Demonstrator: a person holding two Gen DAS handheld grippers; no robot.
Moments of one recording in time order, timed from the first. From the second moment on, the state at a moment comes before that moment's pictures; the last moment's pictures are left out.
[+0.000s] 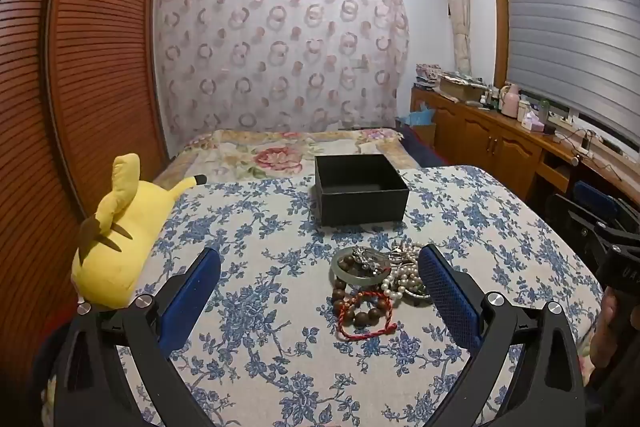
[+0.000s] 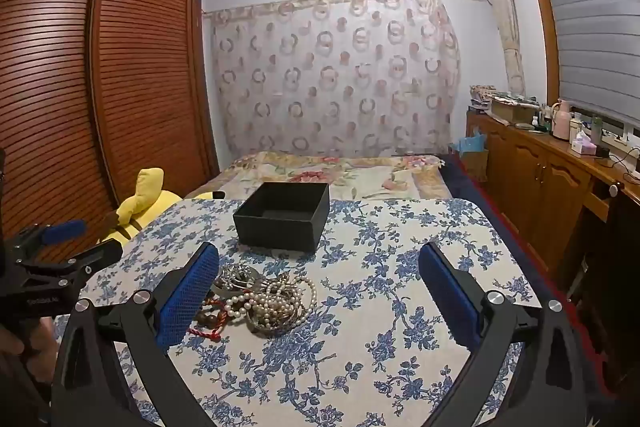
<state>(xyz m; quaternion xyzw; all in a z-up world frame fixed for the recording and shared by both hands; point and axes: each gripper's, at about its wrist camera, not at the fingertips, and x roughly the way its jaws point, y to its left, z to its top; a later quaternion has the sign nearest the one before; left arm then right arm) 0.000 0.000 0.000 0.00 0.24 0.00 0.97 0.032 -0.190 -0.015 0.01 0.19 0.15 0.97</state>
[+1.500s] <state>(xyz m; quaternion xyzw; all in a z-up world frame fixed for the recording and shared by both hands) 0.001 -0.002 0.001 0.00 0.24 0.00 0.97 0.037 -0.188 -0.023 0.01 0.20 0.15 0.97</state>
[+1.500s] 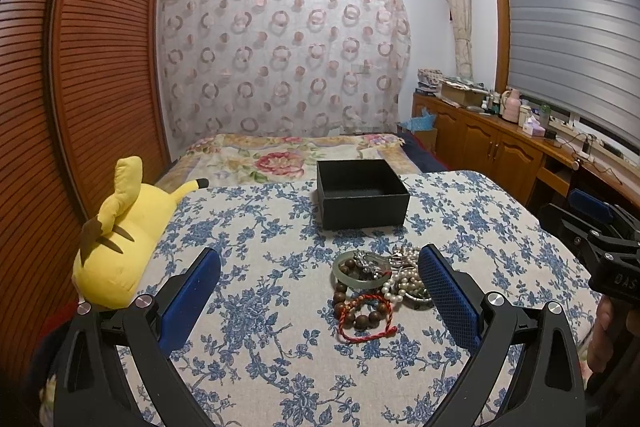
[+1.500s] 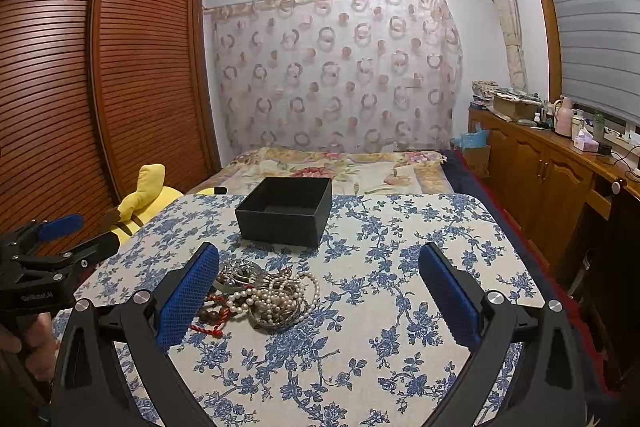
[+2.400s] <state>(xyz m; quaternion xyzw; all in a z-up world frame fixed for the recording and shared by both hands) -0.002 -0.005 0.006 0.00 0.23 0.00 0.97 0.037 -0.188 -0.023 0.01 0.20 0.15 0.97</state>
